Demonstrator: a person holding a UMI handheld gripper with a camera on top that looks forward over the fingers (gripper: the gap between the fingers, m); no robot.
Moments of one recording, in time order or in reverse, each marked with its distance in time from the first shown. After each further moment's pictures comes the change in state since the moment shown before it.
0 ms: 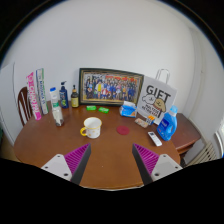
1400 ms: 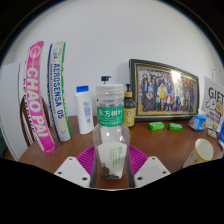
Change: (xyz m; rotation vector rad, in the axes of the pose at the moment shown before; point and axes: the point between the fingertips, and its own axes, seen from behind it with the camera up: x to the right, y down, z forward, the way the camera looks) arm -0.370 -0.073 0.325 0.227 -0.196 0.056
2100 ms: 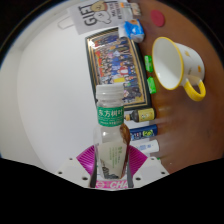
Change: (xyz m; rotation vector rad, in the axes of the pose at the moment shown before) arm 0.072 -0.137 -0.109 0.184 -0.517 1.666
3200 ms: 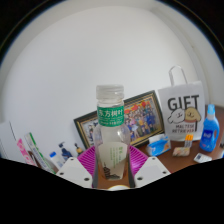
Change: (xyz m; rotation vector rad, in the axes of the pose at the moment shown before) arm -0.090 -0.208 -0.043 0.091 0.388 -1.361
